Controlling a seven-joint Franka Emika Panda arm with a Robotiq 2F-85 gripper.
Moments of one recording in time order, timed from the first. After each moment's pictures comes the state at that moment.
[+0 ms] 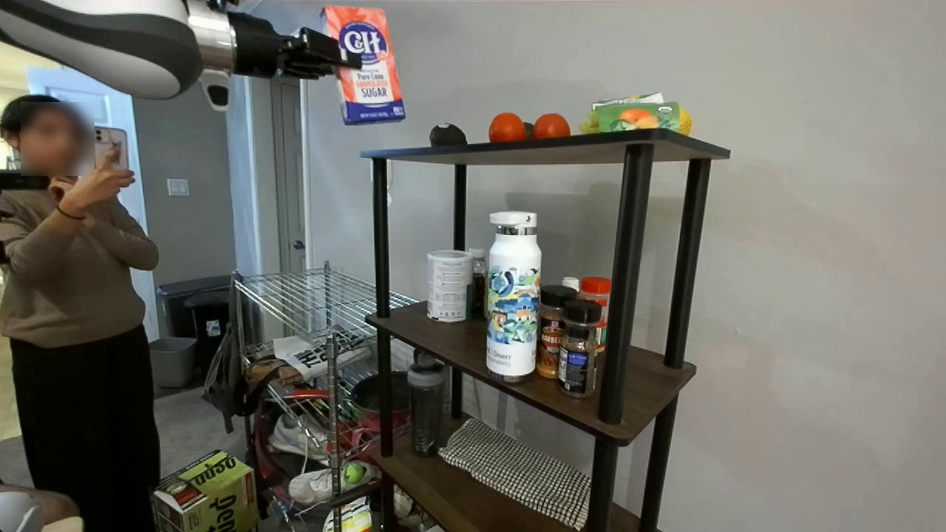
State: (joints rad) arm 0.20 -0.64 0.14 -2.26 -1.86 2.77 -1.27
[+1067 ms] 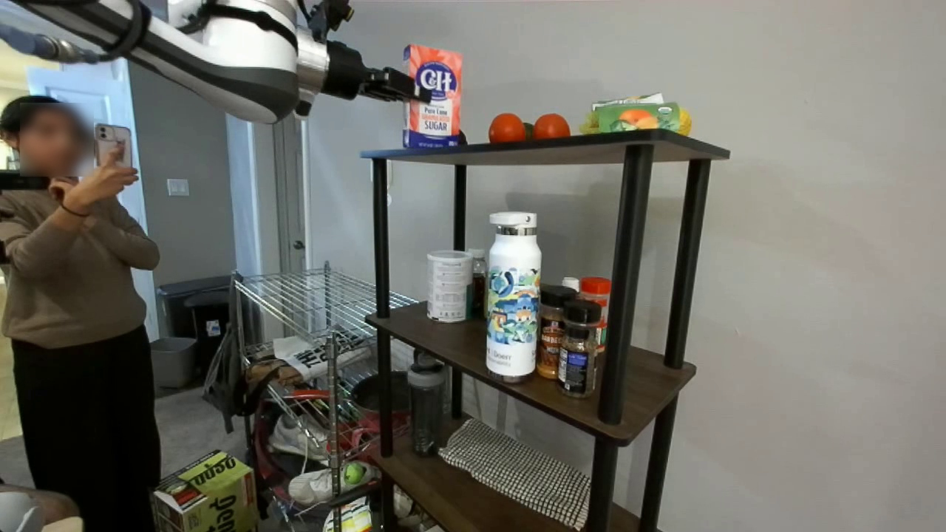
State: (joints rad) arm 0.17 -0.32 0.08 -2.01 -1.66 2.77 -1.32
